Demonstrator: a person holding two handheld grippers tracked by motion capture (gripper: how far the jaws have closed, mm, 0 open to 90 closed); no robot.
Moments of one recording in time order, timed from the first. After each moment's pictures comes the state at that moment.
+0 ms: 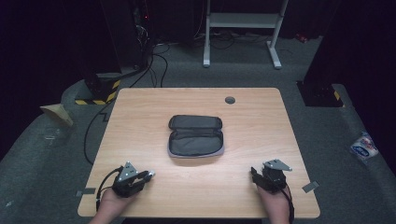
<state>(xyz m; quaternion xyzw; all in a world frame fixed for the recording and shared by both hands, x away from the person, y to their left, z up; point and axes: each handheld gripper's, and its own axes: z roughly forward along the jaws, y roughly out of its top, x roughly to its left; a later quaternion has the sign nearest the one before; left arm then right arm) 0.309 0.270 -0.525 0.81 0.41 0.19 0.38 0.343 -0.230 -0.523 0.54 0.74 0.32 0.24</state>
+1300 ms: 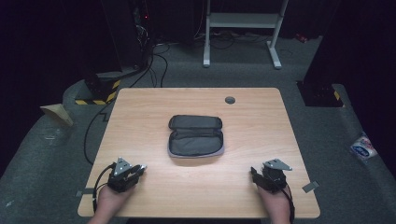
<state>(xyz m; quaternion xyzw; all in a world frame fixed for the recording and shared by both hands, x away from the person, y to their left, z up) 0.318 0.283 -0.528 0.77 0.47 0.22 0.36 0.344 -0.231 -0.523 0.53 0.75 0.32 0.24</state>
